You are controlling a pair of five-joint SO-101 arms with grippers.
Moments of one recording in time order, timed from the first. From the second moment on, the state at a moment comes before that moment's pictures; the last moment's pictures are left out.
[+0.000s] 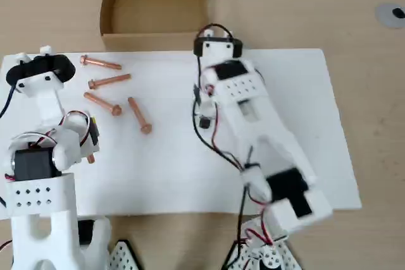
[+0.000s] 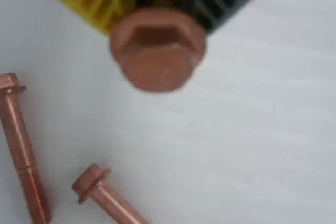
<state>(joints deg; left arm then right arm) -9.7 -53.6 39.8 77.1 -2.3 -23.2 7.3 7.6 78.0 -32.8</state>
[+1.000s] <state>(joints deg) -9.8 -53.6 39.8 77.1 -2.3 -23.2 17.9 1.5 81.6 -38.6</state>
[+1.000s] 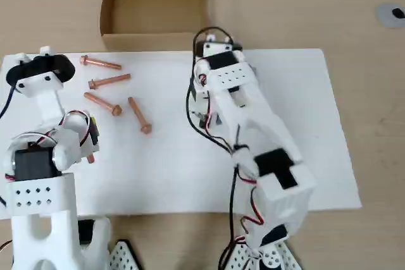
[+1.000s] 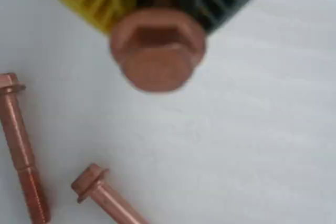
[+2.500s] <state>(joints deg) -9.8 -53.6 39.8 77.1 -2.3 -25.4 28.1 -5.3 82.3 -49.7</state>
